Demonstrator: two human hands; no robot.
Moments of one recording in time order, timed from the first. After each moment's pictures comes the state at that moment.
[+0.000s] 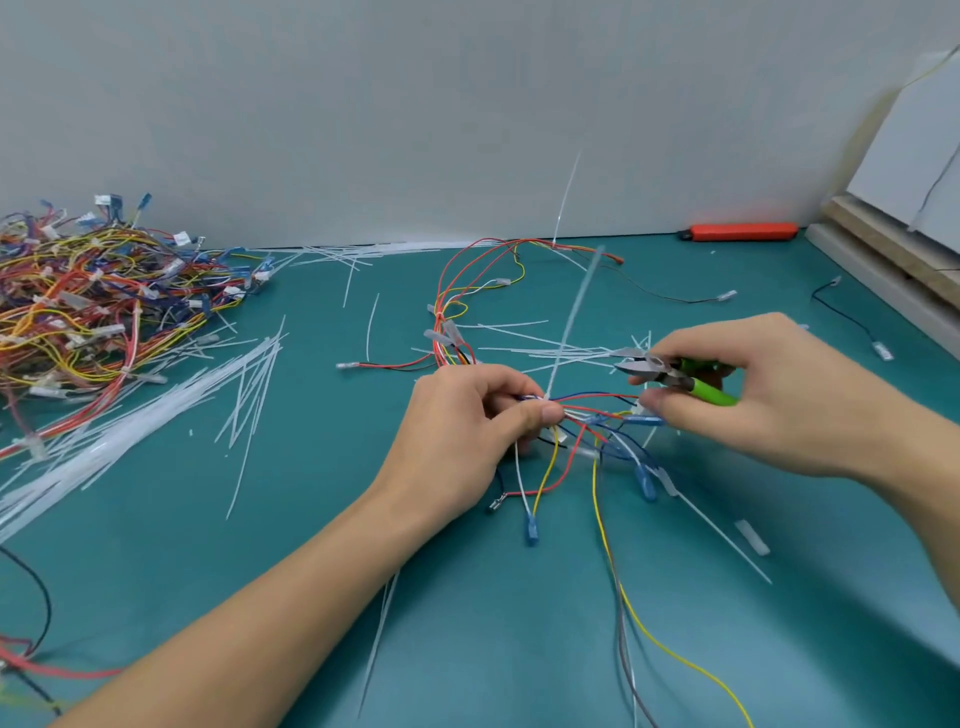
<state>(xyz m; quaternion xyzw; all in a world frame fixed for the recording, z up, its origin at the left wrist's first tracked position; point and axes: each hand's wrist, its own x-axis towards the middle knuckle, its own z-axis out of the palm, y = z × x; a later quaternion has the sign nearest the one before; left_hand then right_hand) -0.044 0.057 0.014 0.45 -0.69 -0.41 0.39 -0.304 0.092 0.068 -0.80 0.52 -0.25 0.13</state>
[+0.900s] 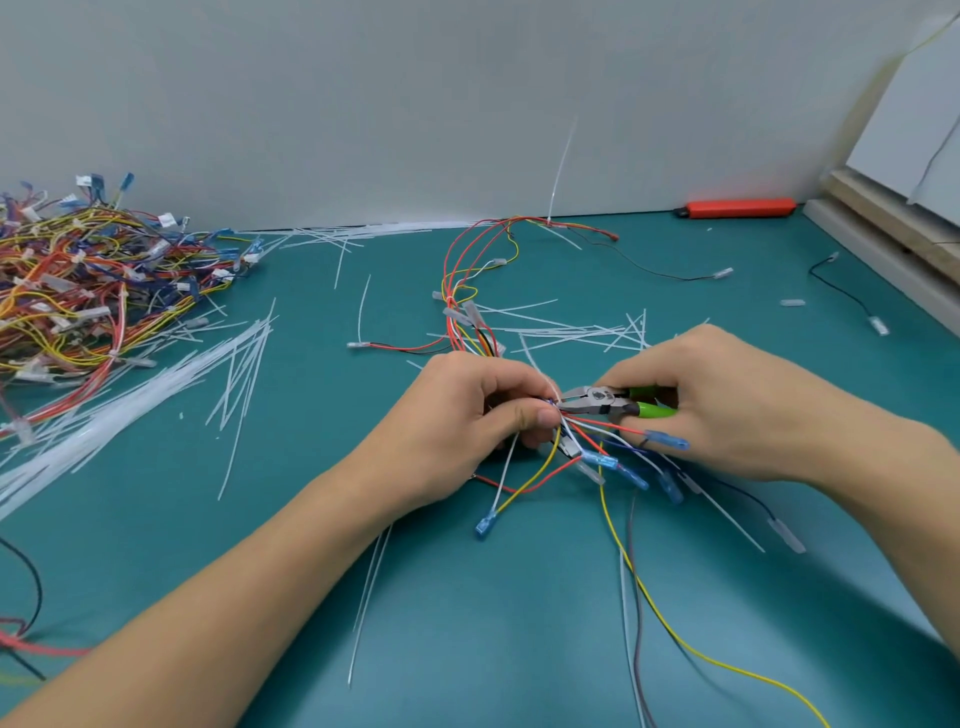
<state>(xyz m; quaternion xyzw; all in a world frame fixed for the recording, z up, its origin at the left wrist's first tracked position) -0.037 0.060 0.021 0.34 -0.77 -0.43 0.31 -0.283 0.091 0.056 -0.82 0.53 -0.14 0.15</state>
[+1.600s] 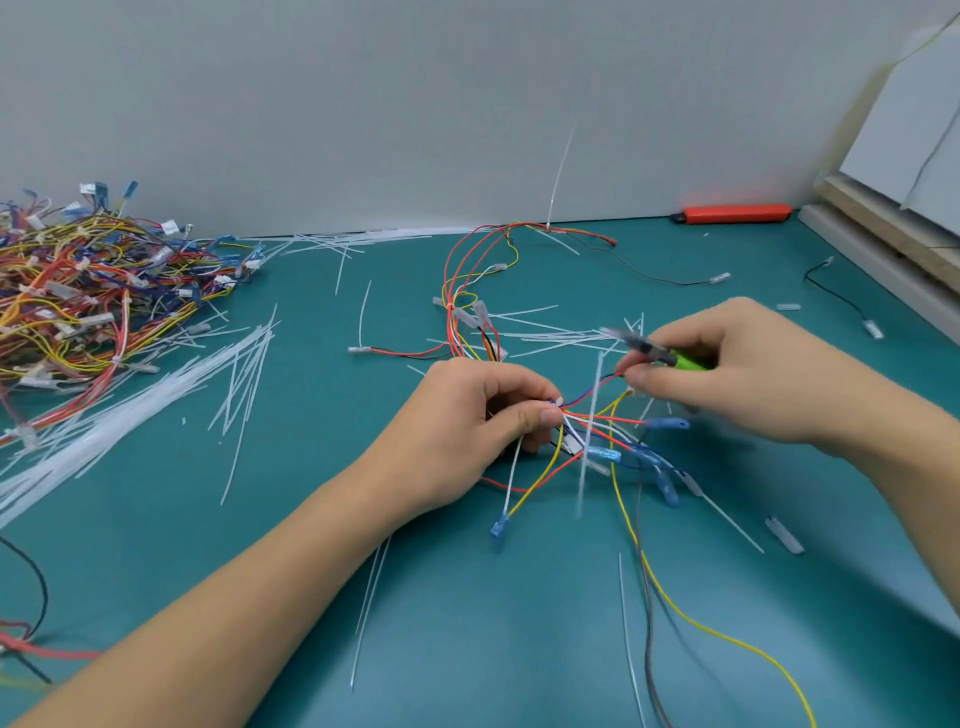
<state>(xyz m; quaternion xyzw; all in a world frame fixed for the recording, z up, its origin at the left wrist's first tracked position) -0.038 0.057 0.012 0.36 -0.75 -0.44 0.33 -0.302 0.083 0.058 -0.73 0.58 -0.27 0.23</state>
